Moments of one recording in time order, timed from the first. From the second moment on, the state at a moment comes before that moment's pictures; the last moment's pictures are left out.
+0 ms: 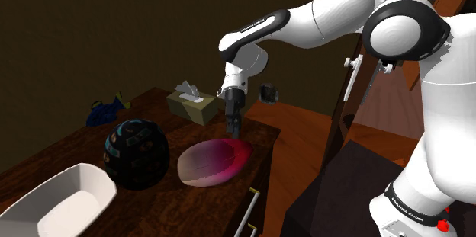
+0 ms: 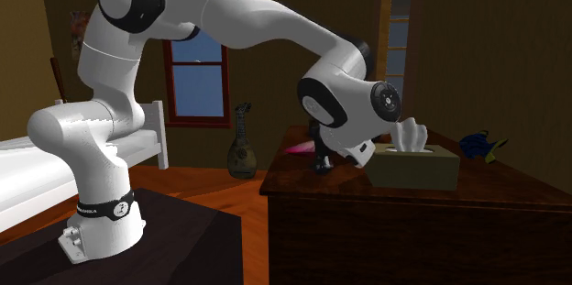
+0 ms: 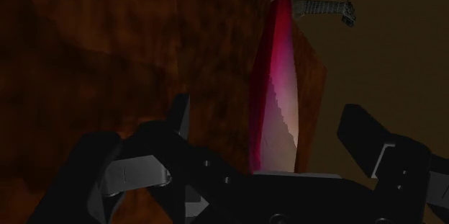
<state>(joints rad) 0.21 0.45 0.00 -1.74 0.81 1.48 -0.72</state>
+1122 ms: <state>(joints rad) 0.21 0.41 0.00 -1.72 0.81 1.44 -0.68</state>
